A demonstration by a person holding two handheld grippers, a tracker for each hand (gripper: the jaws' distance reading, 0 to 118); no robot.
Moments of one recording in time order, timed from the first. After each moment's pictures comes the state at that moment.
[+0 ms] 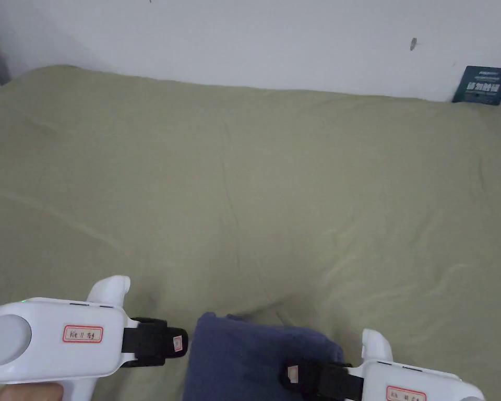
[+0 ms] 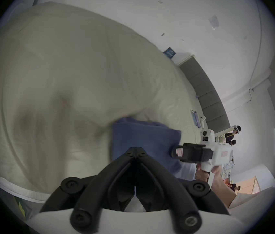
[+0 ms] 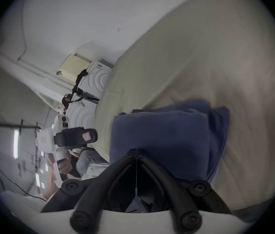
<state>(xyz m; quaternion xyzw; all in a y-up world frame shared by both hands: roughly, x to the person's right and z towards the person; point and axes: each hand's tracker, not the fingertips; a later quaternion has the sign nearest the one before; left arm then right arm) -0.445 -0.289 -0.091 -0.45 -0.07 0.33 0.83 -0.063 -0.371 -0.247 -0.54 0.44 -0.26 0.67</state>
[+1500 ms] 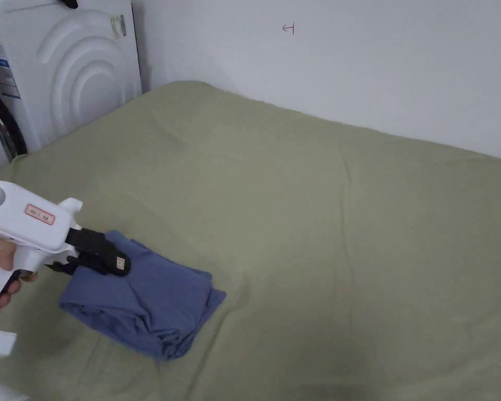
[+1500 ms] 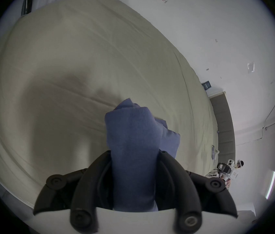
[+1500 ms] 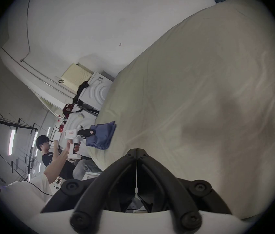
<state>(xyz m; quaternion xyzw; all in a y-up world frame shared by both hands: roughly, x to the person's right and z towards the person) -0.764 -0.287 -0.068 -0.45 0.05 0.41 0.79 -0.025 -0.291 -0.289 -0.47 0.44 -0.23 0.73</state>
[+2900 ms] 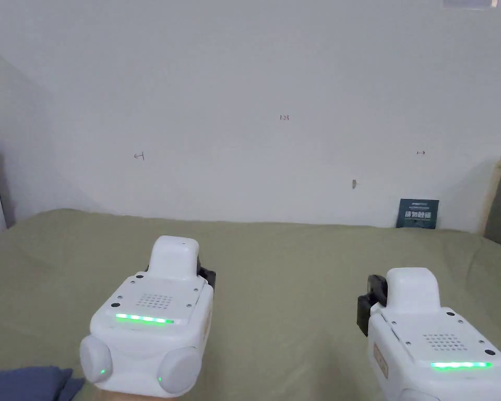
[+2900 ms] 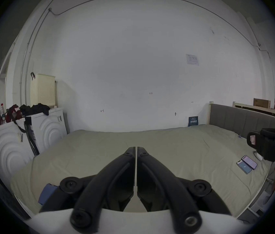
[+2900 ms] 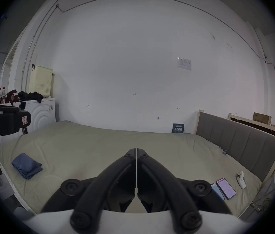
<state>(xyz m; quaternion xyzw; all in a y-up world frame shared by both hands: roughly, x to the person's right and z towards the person) -0.275 -0.108 -0.126 -0.08 0.19 -0.02 0.98 -0.016 -0.126 -0.212 -0.04 0.19 0.04 0.98</state>
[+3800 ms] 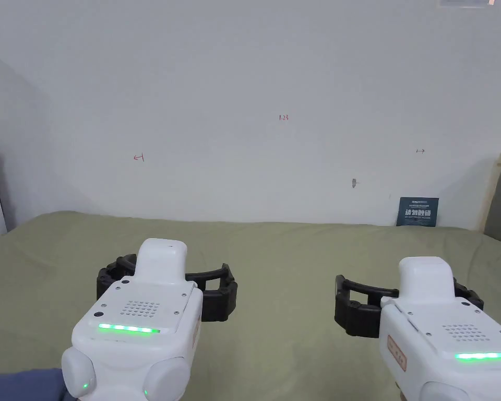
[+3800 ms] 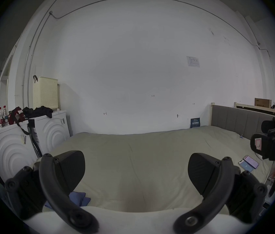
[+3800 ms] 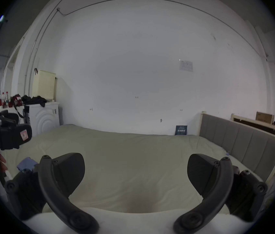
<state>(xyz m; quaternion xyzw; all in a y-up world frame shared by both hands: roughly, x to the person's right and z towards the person) -0.282 -0.102 -0.109 -0.07 0.19 -0.02 0.98 -0.008 -0.110 -0.206 -0.05 0.21 0.02 0.98</state>
